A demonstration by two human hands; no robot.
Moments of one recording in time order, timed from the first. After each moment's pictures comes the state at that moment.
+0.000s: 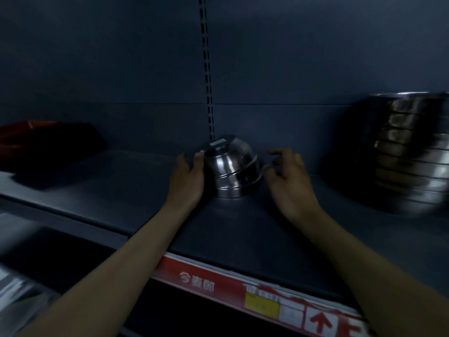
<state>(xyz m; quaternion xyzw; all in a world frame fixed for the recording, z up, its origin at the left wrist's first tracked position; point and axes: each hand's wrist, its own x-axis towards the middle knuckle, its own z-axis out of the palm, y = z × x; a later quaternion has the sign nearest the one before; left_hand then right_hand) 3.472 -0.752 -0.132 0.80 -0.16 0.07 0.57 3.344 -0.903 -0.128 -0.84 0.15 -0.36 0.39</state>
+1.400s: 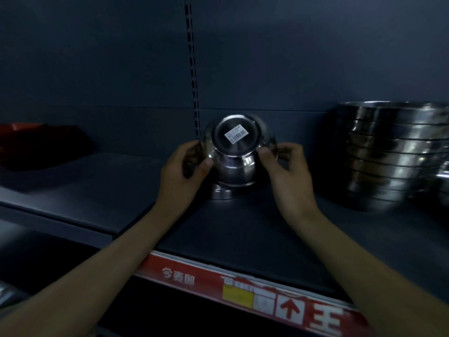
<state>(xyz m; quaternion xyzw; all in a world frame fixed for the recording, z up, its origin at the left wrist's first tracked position) 3.440 -0.747 -0.125 0.68 -0.39 0.19 0.59 3.313 -0.904 -0.109 -0.70 0.15 -0.45 0.53</state>
